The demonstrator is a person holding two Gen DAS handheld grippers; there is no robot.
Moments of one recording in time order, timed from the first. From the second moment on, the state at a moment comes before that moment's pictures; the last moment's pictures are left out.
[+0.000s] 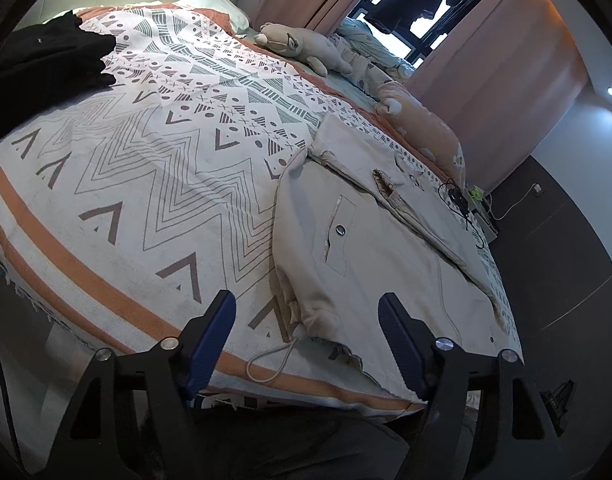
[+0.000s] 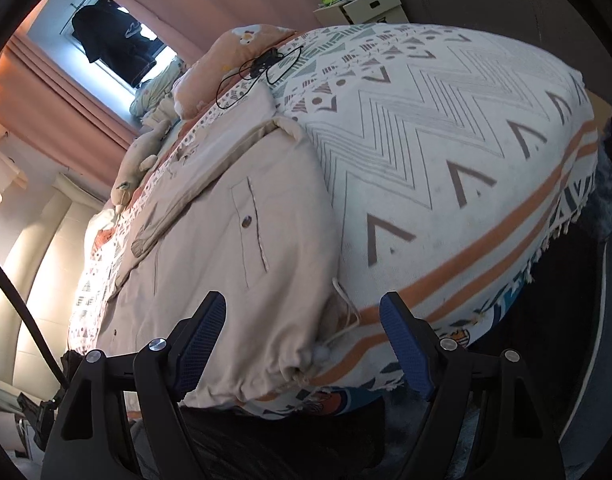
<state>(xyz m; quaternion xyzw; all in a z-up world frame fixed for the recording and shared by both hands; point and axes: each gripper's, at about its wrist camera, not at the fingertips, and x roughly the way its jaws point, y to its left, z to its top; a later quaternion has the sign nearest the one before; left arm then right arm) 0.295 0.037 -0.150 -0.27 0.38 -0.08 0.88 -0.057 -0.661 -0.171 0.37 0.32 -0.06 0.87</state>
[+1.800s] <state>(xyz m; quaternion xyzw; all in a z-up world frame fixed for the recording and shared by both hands) 0.380 0.017 -0.232 -0.43 0.46 -0.12 0.77 0.020 -0.637 -0.235 0.48 0.26 0.08 0.83</state>
